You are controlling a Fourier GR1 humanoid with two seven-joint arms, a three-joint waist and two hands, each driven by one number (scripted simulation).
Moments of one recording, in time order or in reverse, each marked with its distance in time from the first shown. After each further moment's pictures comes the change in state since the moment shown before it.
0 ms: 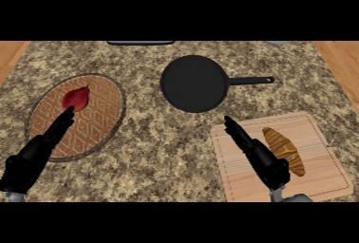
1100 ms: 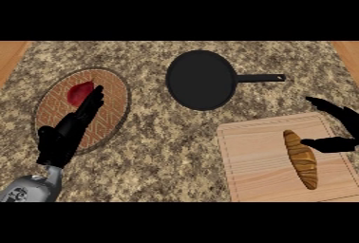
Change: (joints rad) left arm -0.186 -0.191 -0.024 0.023 -0.016 0.026 0.110; right arm -0.264 -0.474 -0.226 0.503 0.303 0.098 -0.151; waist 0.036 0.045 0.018
